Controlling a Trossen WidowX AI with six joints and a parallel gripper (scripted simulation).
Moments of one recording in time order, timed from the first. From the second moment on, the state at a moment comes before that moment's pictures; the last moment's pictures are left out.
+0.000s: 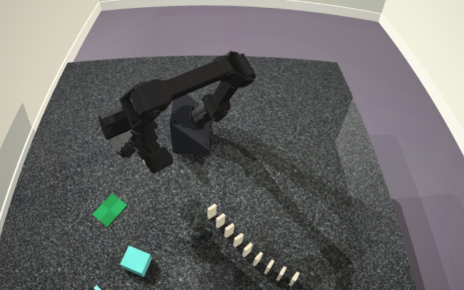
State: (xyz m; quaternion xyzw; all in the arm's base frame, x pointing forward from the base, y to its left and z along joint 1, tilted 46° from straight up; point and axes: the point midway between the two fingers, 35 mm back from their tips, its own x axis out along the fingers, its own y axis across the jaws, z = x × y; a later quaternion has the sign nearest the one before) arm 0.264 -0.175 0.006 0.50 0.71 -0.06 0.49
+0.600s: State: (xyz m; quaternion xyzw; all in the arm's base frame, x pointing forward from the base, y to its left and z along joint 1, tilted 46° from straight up) arm 0.266 -0.168 -0.026 0.42 0.69 -0.14 0.57
